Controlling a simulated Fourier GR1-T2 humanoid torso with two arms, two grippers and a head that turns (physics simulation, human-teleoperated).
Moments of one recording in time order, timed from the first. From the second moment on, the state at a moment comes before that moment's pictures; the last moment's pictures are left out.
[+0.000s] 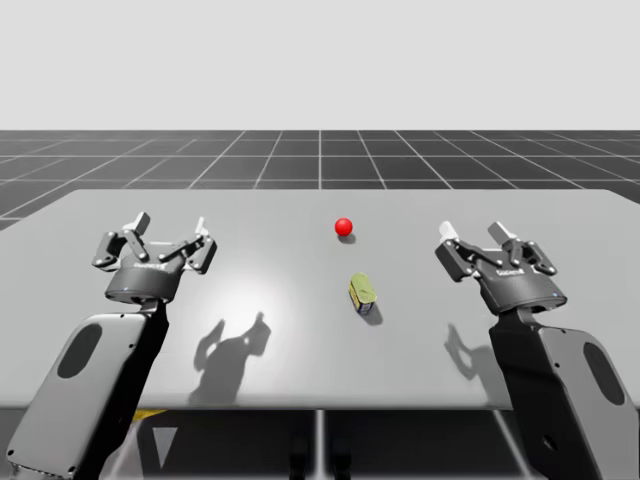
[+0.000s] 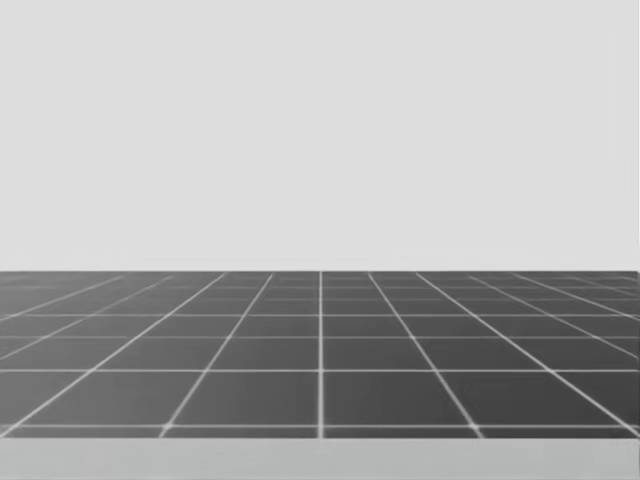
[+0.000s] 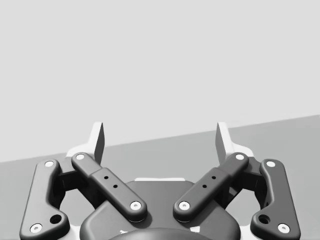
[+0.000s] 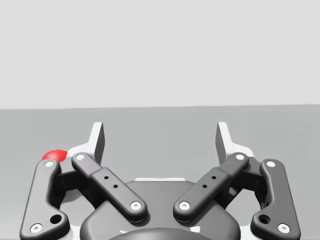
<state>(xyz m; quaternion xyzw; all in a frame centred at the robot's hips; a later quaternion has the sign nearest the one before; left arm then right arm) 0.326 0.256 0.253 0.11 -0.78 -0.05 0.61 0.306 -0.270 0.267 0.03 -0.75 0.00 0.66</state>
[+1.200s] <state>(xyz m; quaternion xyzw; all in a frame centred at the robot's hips) 0.334 0.260 0.241 0.13 -0.77 -0.08 0.62 0.310 -0.275 0.258 0.02 -0.74 0.00 0.68</state>
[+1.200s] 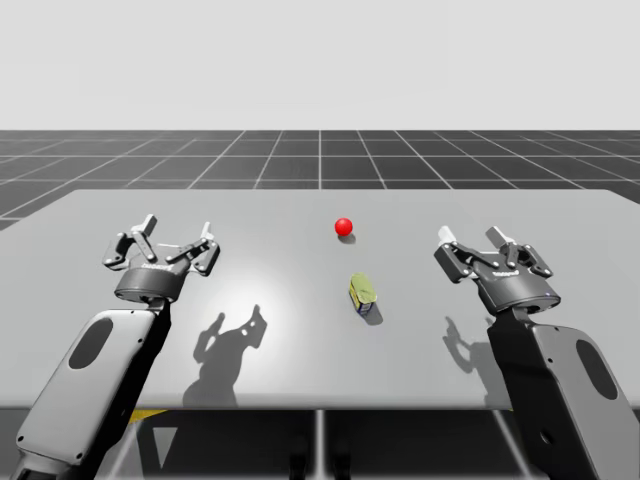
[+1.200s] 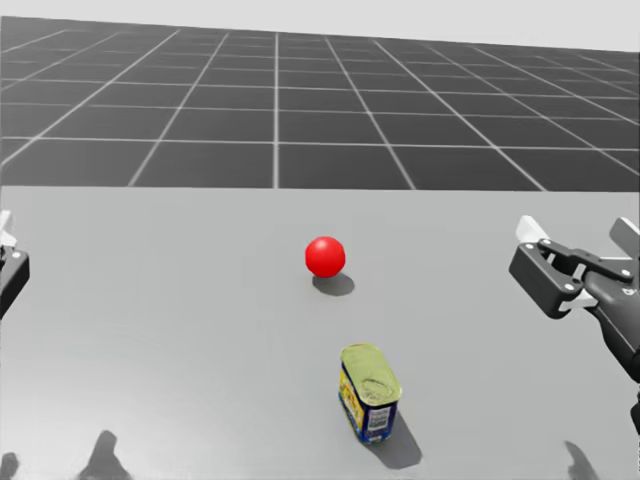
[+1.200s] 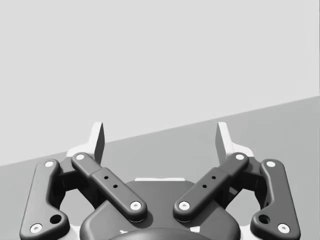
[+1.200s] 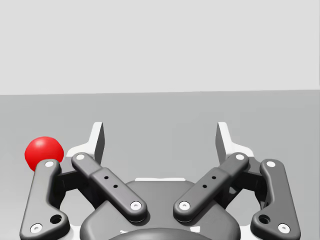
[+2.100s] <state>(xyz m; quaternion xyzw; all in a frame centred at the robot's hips) 0.333 0.259 0.241 0.12 -0.77 -0.08 0.62 0.310 -0.274 0.257 0.02 -0.73 0.00 0.68</state>
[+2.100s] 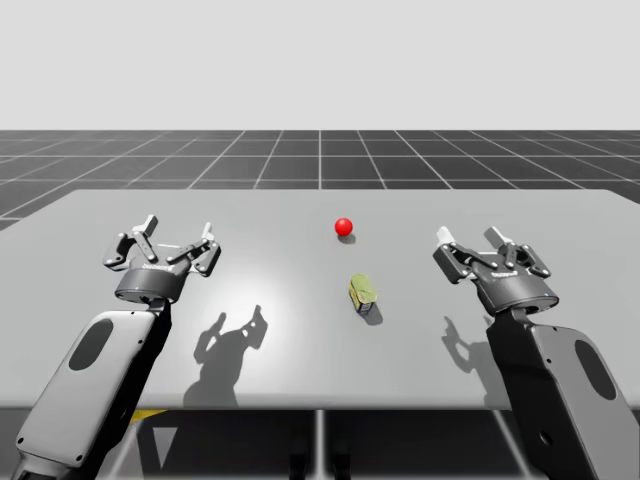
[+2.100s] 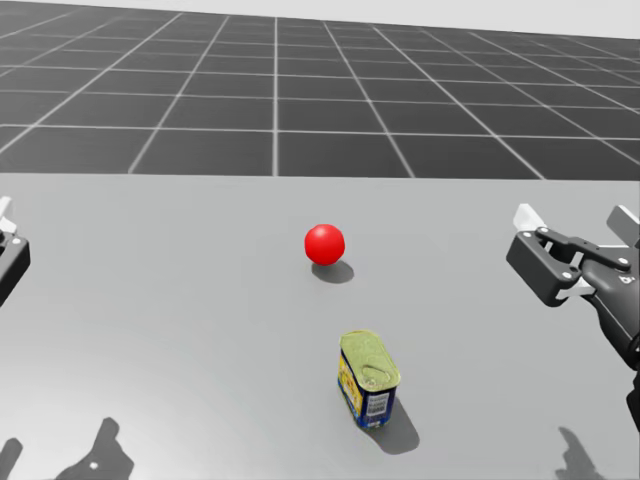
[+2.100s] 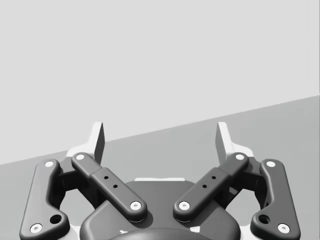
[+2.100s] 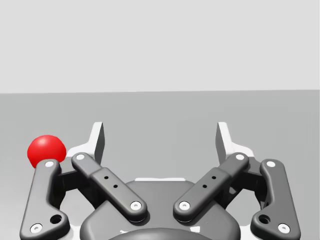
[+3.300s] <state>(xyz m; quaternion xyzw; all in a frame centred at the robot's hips) 0.332 0.257 0.241 0.12 -0.77 -0.08 0.62 0.309 -0.275 0.258 0.01 -0.74 0.00 0.67</state>
